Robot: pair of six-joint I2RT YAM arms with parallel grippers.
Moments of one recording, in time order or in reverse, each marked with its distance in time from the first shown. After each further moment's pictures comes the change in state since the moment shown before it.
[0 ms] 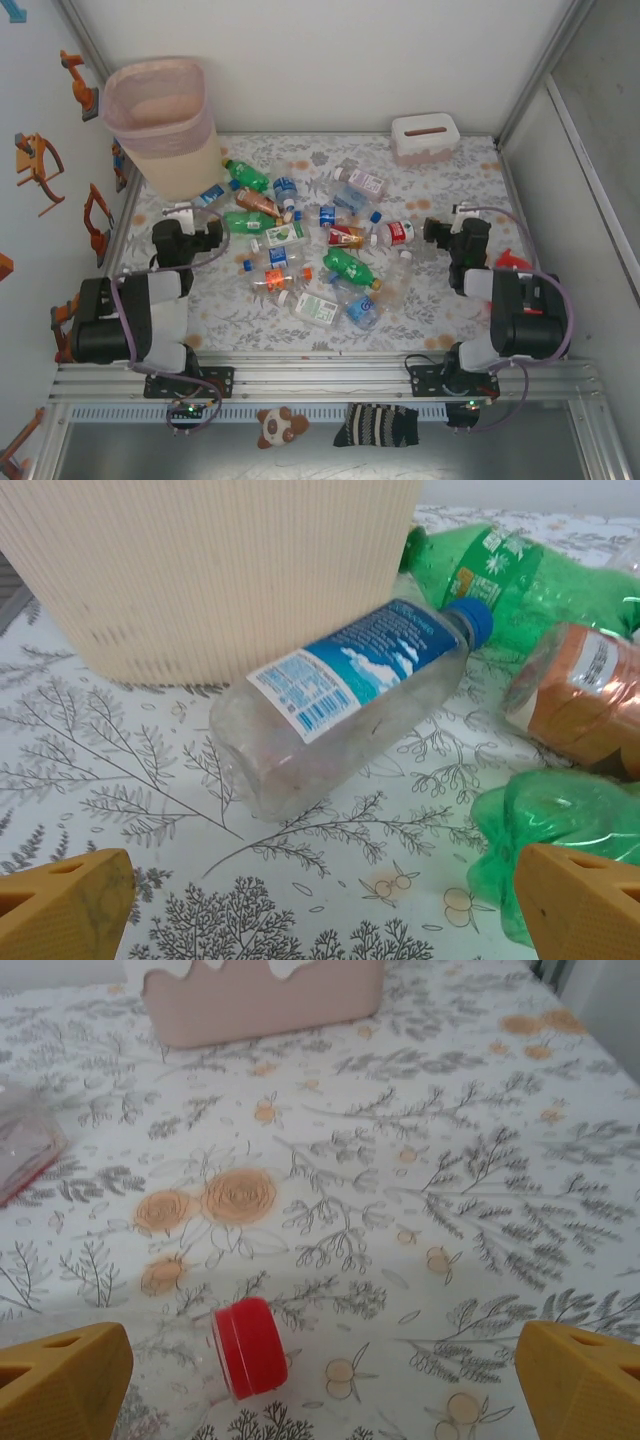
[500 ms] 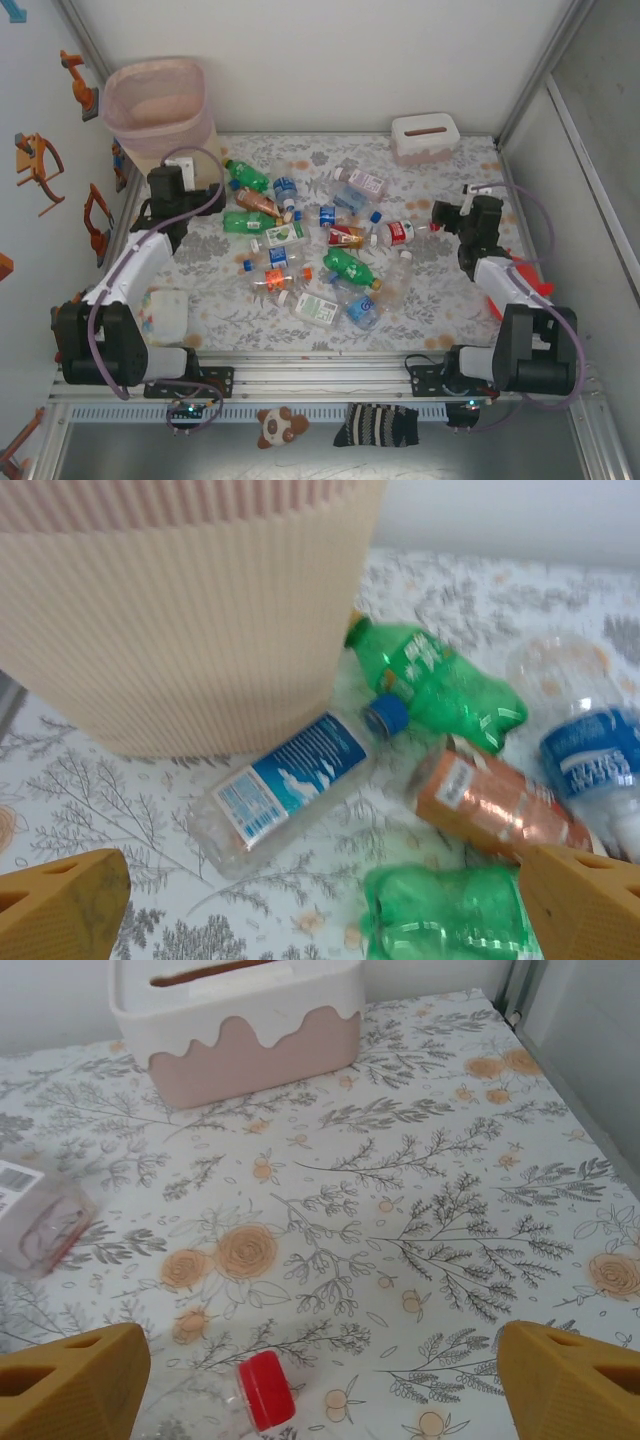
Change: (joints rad) left arm -0.090 -0.053 0.521 -0.776 -0.048 -0.051; right arm 0.000 -0.166 0.209 -0.450 -0.024 0.064
